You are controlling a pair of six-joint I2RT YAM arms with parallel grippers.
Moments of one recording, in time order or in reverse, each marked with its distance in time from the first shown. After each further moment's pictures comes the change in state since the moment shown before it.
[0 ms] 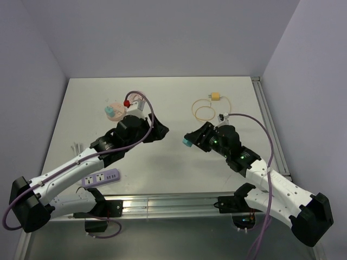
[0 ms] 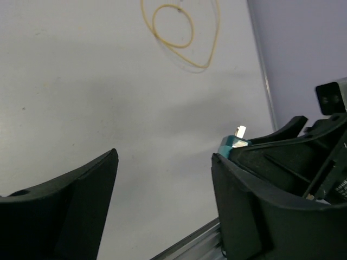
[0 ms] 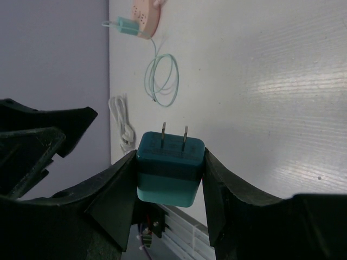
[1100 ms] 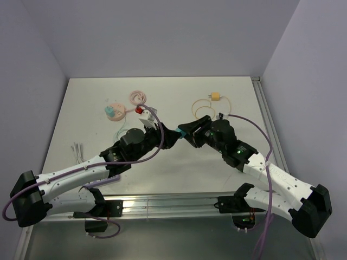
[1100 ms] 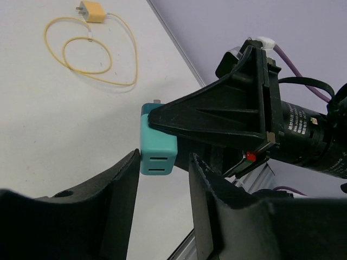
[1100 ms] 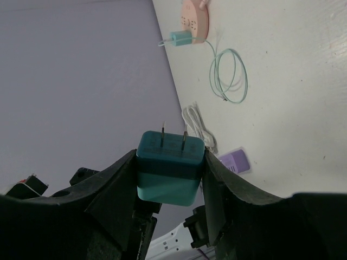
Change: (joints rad) left arm -0.176 -0.021 -0.179 0.499 0.000 0.130; right arm 0.082 0.084 0.141 -0.024 0.085 0.466
